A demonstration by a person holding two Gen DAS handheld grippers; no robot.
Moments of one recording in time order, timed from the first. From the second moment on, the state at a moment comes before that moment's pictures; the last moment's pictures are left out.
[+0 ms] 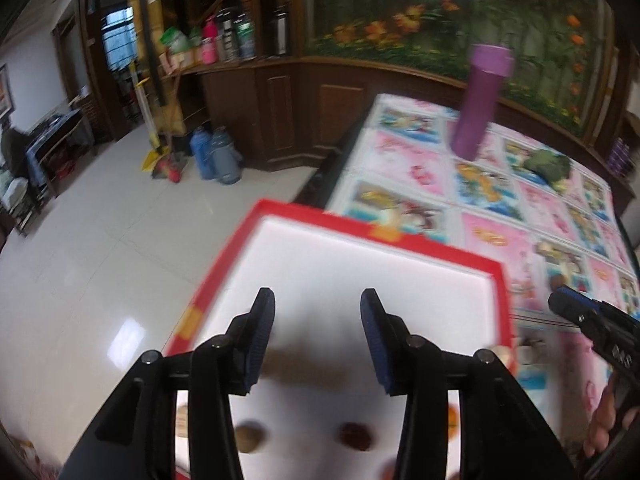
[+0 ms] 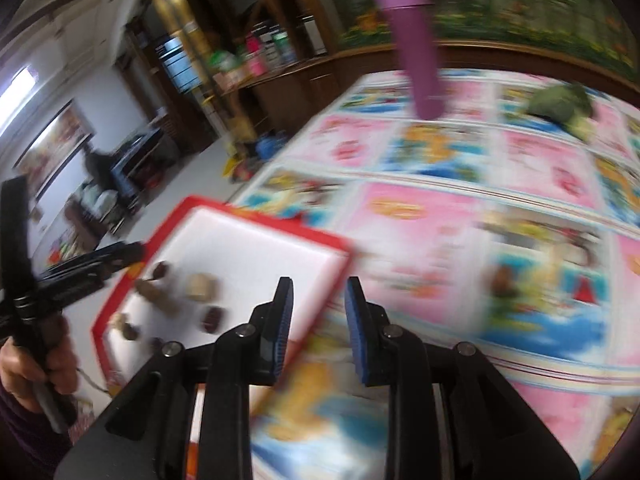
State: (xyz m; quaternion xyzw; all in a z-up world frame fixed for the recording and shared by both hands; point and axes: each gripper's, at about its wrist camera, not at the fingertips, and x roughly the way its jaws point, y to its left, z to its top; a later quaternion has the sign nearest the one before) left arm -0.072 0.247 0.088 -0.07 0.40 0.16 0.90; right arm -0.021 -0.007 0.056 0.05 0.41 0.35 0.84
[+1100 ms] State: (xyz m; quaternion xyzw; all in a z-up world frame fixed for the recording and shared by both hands) left arm 0.063 0.030 0.013 -0.02 0.46 -0.02 0.89; right arm 0.031 -0.162 0.034 0.17 0.44 0.19 0.86
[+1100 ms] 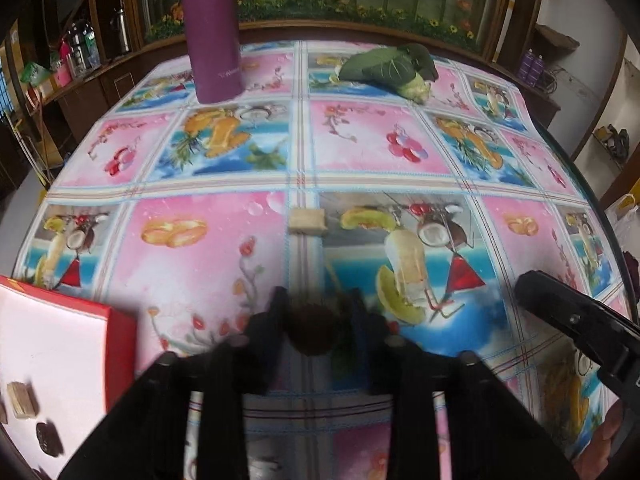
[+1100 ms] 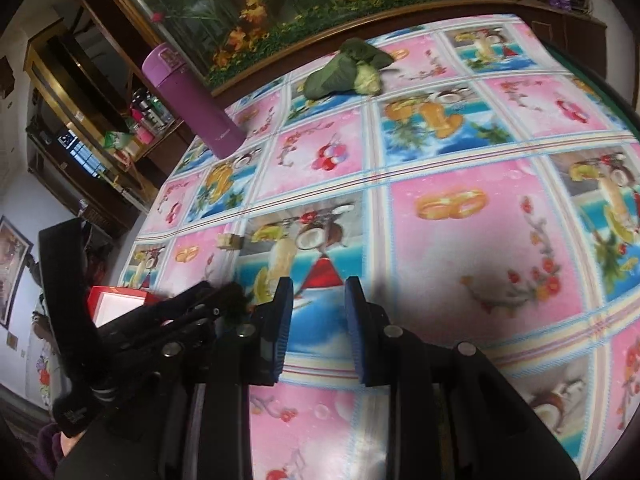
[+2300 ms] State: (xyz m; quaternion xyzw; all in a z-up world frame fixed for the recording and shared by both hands) left arm 0.047 0.083 0.013 -0.07 0.47 -0.01 0.88; right arm 0.092 -0.031 0.019 0.03 0.45 0.26 0.85
